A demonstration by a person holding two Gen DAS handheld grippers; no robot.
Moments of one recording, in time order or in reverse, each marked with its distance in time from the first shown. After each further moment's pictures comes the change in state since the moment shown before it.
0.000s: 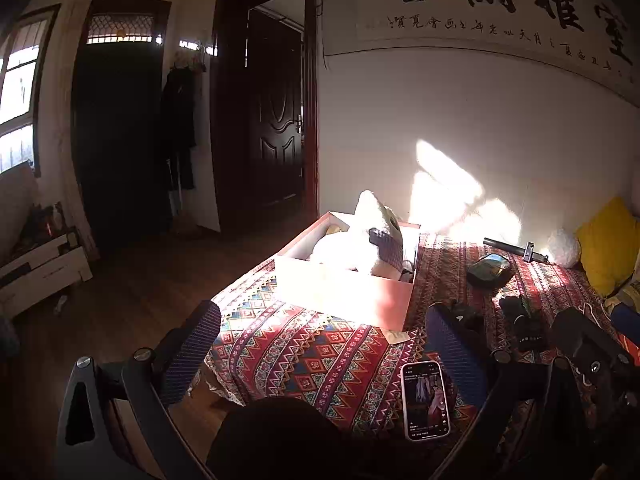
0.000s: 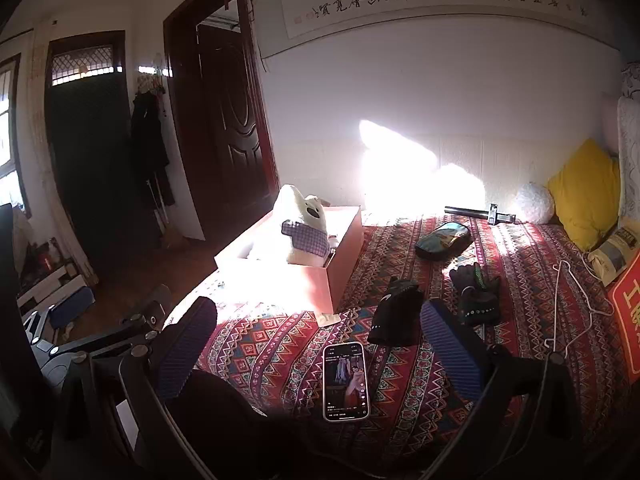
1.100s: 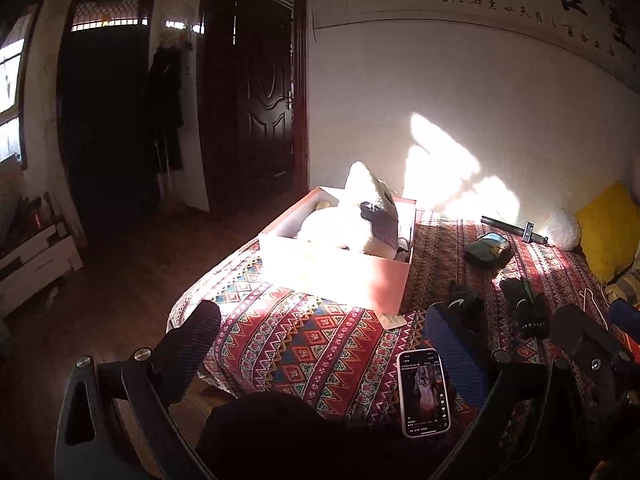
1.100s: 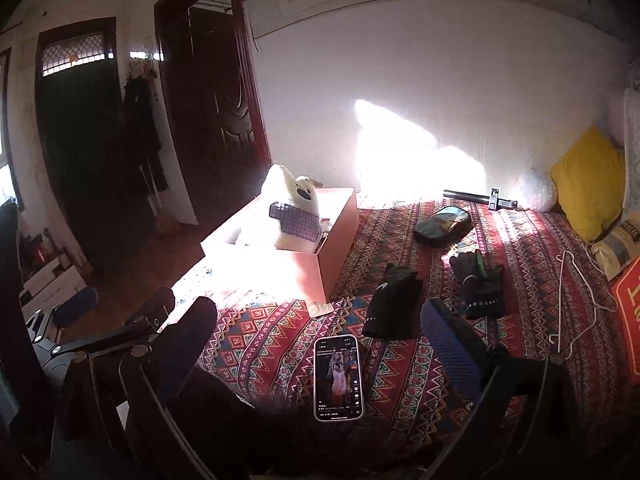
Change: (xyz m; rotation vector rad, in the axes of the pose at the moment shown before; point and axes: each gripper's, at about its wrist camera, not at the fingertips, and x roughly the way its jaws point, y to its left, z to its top) left arm 0.046 -0.011 -0.003 0.021 0.088 -0.025; right arm 0.038 -0.013 -0.002 0.000 0.070 -0.015
